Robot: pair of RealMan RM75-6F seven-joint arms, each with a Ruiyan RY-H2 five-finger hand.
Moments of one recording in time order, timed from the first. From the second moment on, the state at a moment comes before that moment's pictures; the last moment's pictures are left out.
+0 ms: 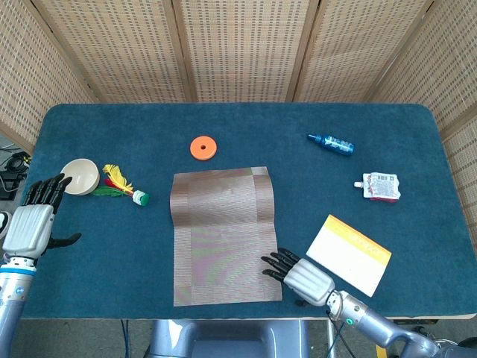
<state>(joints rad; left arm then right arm) -0.32 -1.04 -0.09 -1.88 1.22 1.34 0.22 0.53 -1.41 -0.10 -1.52 -1.88 0.98 -0.01</state>
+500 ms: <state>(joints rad) -0.32 -1.01 -0.10 -1.88 1.23 1.31 0.17 0.57 -1.52 -0.10 -1.46 -1.81 0.93 -0.08</state>
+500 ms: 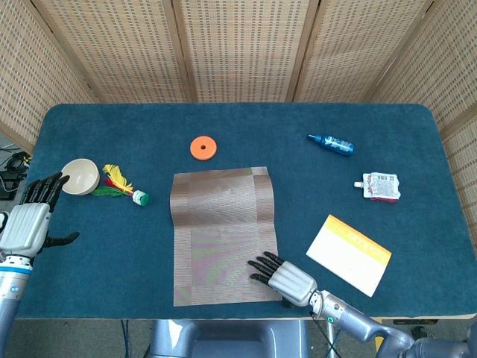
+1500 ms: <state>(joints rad) -0.31 -1.01 -0.10 -1.88 1.26 1.28 0.15 0.61 -1.55 -0.12 -1.42 -1.81 1.02 -0.03</state>
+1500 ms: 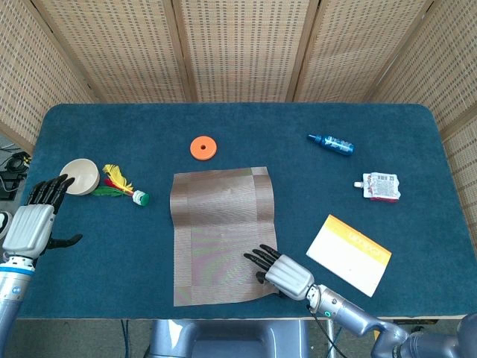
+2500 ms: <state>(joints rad) -0.32 -1.03 -0.10 -1.88 1.26 1.27 0.20 0.62 -1.20 -0.27 -1.31 -2.03 1.19 -0.15</state>
